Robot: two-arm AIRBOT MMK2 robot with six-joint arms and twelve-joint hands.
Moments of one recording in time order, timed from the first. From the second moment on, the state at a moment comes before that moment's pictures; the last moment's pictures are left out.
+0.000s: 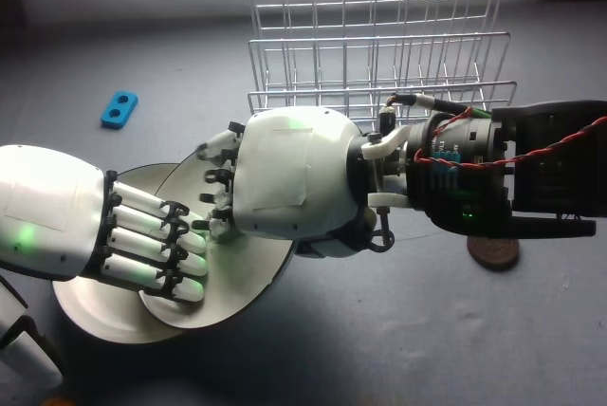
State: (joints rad) left arm 0.77 -1.02 1.54 1.63 -1.14 -0.03; right arm -0.52 -1.42 1.18 -0.73 0.30 -0.87
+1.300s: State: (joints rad) left arm 0.64 -1.02 1.76 1.55 -1.16 -0.13; right arm -0.48 -1.38 1.11 -0.72 0.33 -0.89
